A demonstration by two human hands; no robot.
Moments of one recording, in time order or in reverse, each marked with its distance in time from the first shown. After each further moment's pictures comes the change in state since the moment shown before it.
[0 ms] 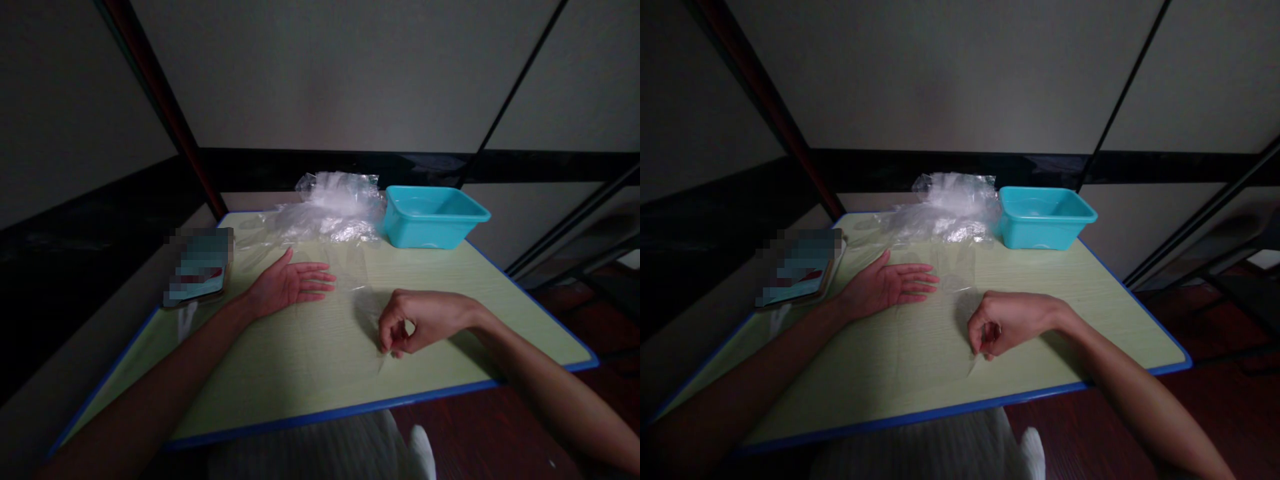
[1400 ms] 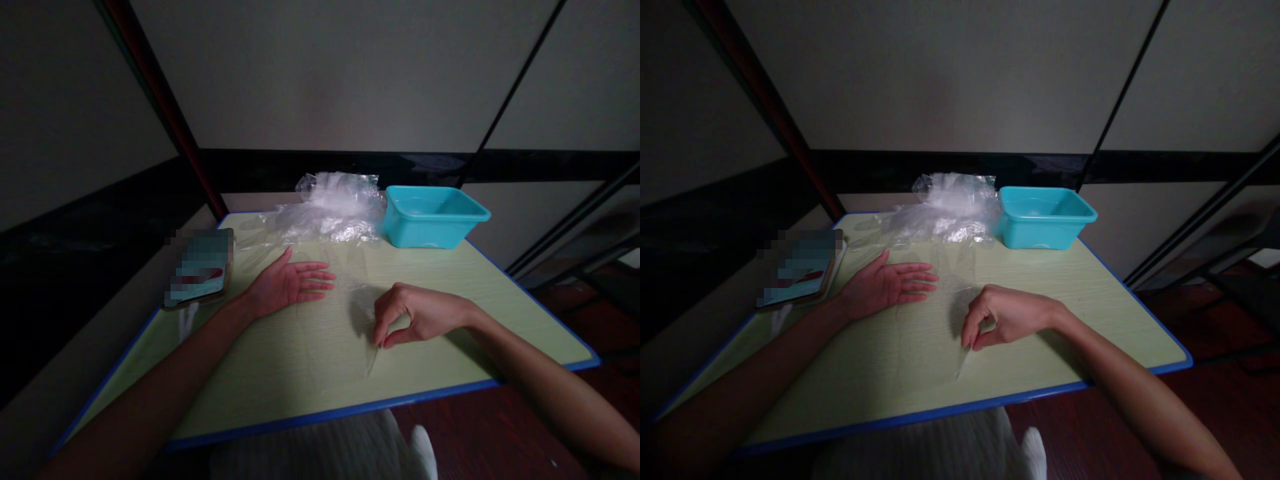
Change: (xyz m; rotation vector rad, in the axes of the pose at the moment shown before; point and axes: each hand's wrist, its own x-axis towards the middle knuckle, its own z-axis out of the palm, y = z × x) left_hand -0.002 0.002 0.000 -0.009 -0.013 0.002; right_hand 0.004 -0.001 0.000 -0.071 0.206 -0.181
